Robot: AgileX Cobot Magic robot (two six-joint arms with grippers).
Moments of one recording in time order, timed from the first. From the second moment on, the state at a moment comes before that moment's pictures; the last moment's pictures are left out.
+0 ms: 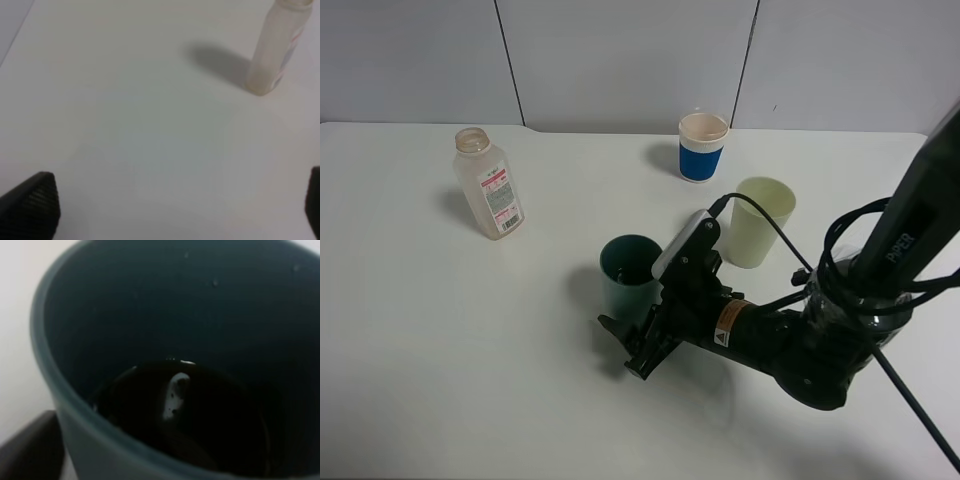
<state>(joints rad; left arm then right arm) 0.04 -0.01 -0.51 0.03 1.05 -0.04 0.82 2.15 -0.46 -0.02 -1.21 -0.24</state>
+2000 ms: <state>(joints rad) 0.04 -0.01 -0.51 0.03 1.05 -0.04 0.71 1.58 -0.46 0.11 -0.91 -0.22</state>
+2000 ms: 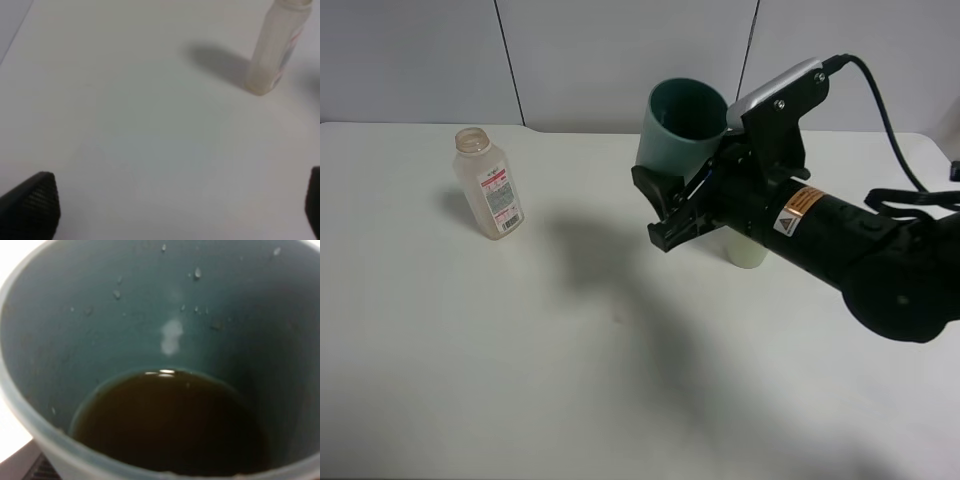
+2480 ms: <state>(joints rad) 0.04 -0.01 -0.51 0.03 1.05 -0.04 0.37 1.40 -0.46 -0.11 -0.65 -0.11</state>
